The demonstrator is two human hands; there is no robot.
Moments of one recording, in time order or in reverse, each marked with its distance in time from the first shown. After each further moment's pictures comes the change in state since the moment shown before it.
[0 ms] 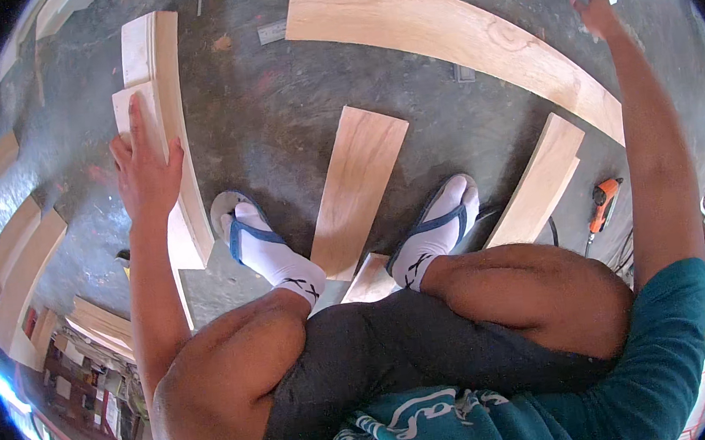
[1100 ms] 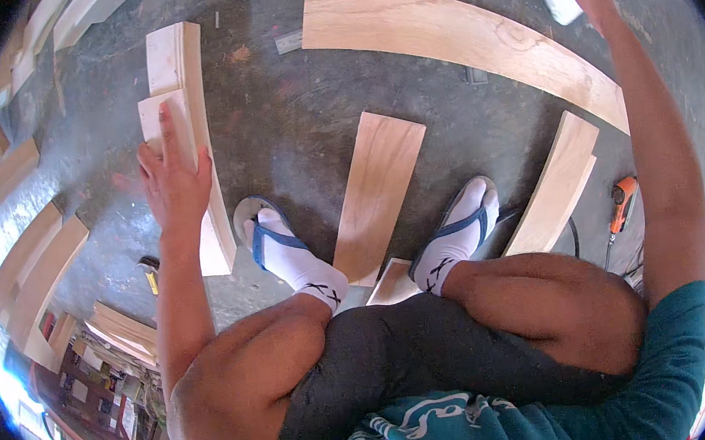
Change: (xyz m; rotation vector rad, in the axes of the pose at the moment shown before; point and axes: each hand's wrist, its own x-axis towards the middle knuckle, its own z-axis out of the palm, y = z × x) left_hand -0.005 0.018 -0.008 0.139 0.054 0.009; right_hand -0.040 -0.098 -0.112 1.015 -0.020 0.245
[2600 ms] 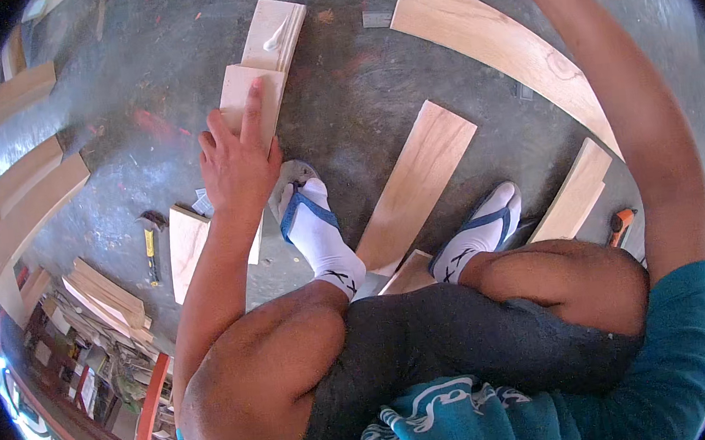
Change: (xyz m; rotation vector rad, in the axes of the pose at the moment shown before) left_hand -0.053 0.000 -0.008 -0.169 -0.135 -0.004; right_hand -0.093 -0.302 0.136 0.514 -0.351 -0.135
